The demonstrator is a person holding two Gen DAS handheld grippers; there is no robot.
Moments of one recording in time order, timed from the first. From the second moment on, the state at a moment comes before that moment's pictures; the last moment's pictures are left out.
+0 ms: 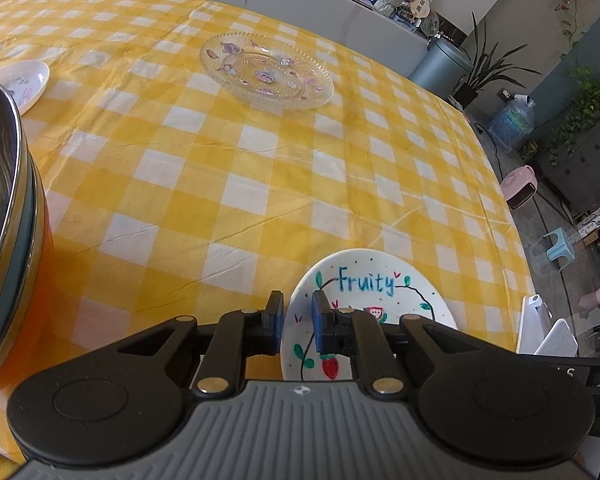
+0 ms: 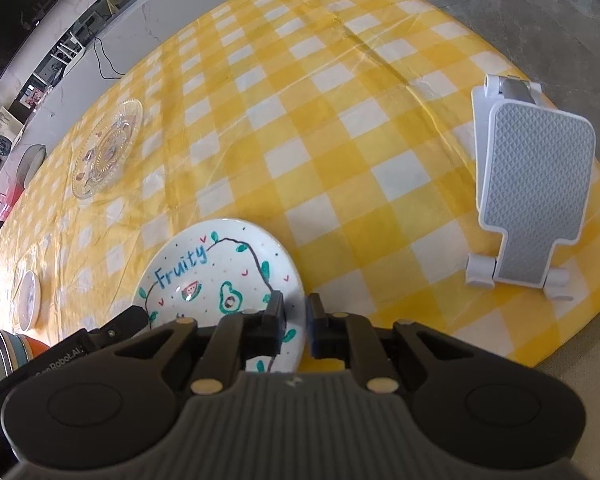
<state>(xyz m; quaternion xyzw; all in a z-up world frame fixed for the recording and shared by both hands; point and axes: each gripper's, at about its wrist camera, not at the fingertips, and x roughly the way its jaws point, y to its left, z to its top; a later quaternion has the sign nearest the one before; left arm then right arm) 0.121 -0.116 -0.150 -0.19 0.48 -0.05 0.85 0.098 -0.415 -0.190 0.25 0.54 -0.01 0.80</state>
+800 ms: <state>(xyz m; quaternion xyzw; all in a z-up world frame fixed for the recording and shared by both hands) 0.134 -0.130 -0.147 -0.15 0.48 -0.05 0.86 0.099 -0.418 -0.193 0.27 0.54 -0.01 0.79</state>
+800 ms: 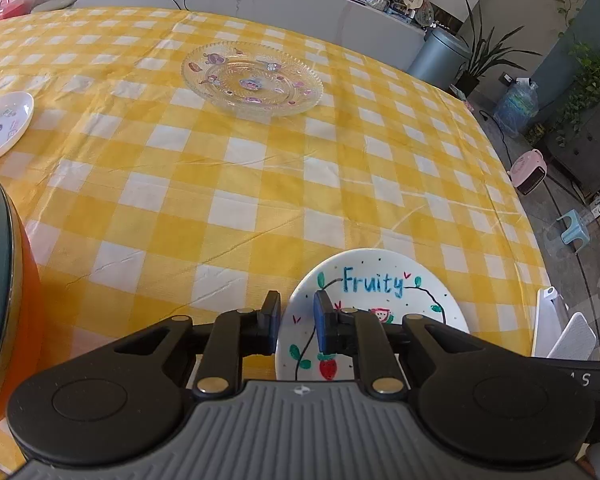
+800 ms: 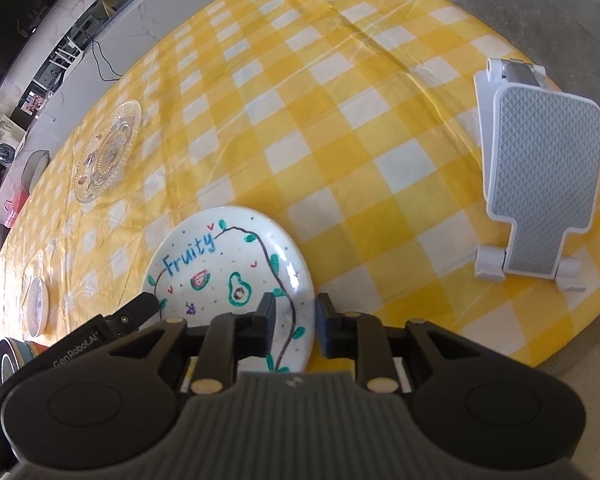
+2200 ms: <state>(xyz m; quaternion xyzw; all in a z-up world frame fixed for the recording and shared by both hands) 0.170 0.037 -0.004 0.01 0.49 -0.08 0.87 0.158 -0.244 -0.088 0.13 0.47 0.13 0.86</state>
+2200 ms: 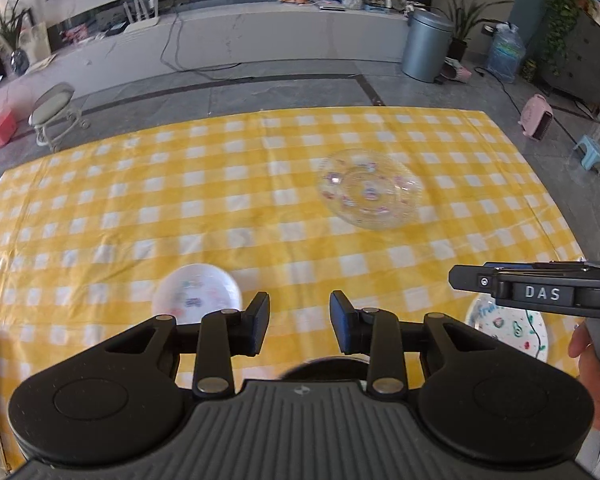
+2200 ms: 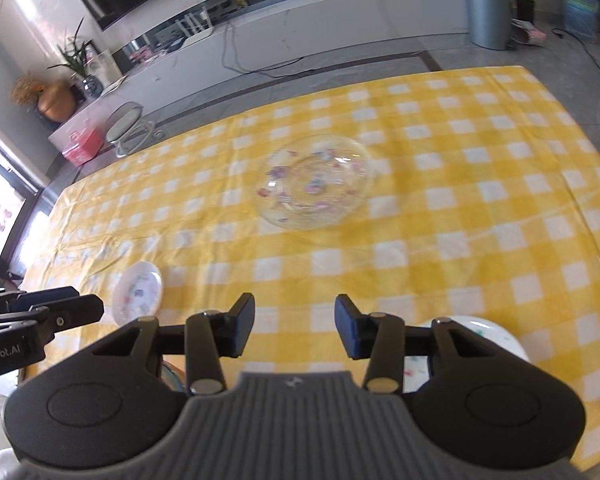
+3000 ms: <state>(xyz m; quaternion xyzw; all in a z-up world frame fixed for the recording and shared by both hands) 0.241 0.204 -0.095 -0.17 0.54 -0.05 0.83 0.257 -0.076 -0.125 0.10 0.60 0.20 0.77</state>
